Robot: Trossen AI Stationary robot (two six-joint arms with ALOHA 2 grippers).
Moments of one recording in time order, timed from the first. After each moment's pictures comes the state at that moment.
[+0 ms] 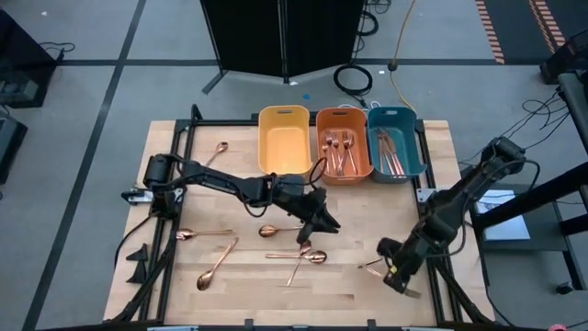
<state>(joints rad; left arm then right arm) -0.05 1.91 1.27 0.42 0.44 -0.32 0.76 1.21 0.81 -0.57 -0.25 1.56</state>
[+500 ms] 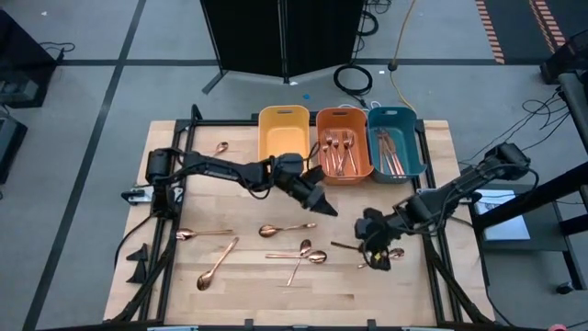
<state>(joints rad) 0.07 1.91 1.28 0.43 0.65 -1.26 0.47 1.23 0.81 -0.54 -0.06 0.62</state>
